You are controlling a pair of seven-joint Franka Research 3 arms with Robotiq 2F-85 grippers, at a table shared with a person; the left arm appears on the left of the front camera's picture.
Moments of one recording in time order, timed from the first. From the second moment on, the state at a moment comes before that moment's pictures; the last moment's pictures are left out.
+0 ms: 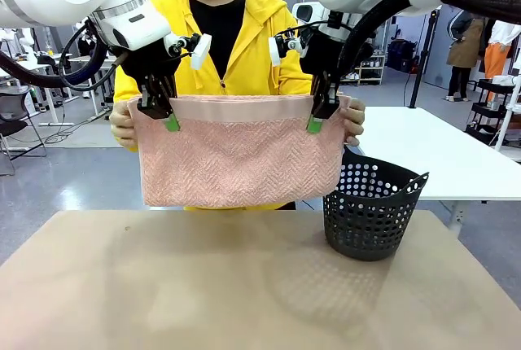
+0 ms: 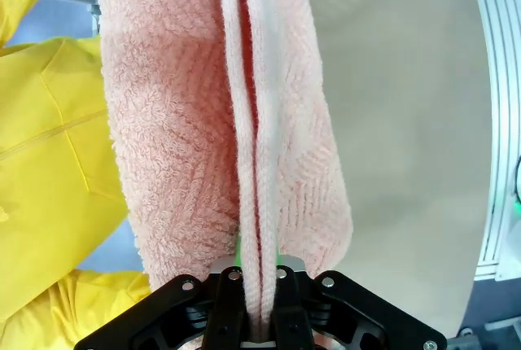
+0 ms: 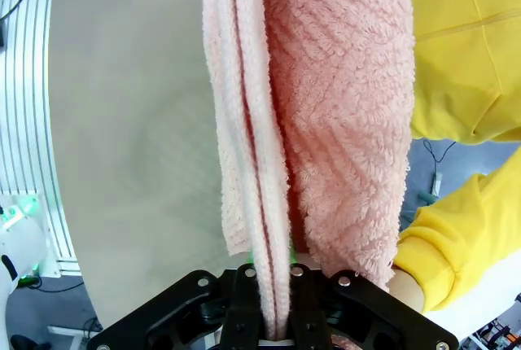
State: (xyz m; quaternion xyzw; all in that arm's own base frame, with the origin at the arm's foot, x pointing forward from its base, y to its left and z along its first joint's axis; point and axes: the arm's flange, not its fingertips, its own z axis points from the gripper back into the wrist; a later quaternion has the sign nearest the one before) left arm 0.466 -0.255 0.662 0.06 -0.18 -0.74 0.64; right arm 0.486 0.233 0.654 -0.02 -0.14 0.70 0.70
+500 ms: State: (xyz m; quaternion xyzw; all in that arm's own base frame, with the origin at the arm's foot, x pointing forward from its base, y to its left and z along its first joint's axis) left arm 0.466 -0.255 0.662 0.06 -0.18 -0.74 0.64; right arm 0.486 0.233 0.654 -0.02 -0.14 0.70 0.70
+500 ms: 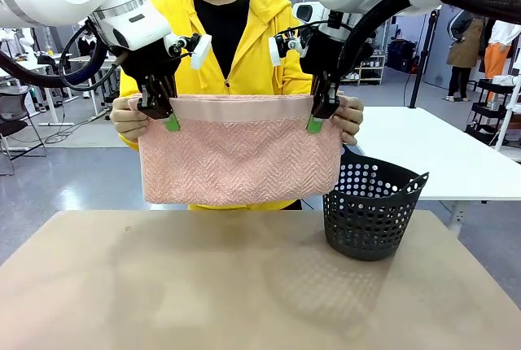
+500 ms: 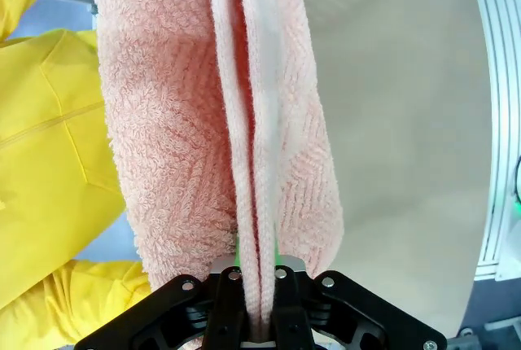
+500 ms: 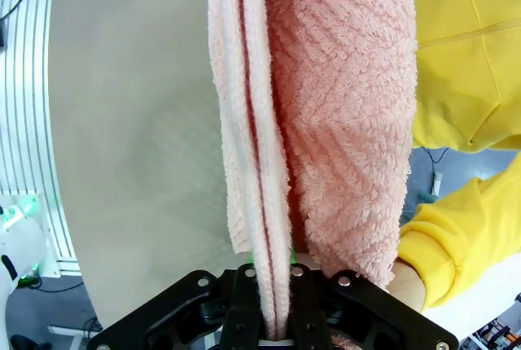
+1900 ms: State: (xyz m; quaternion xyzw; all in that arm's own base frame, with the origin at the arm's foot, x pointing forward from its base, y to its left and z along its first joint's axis) left arm 0.425 -0.247 0.723 0.11 -0.24 -0.72 0.65; right arm 0.453 0.225 0.708 -0.05 -0.19 0.69 0.70
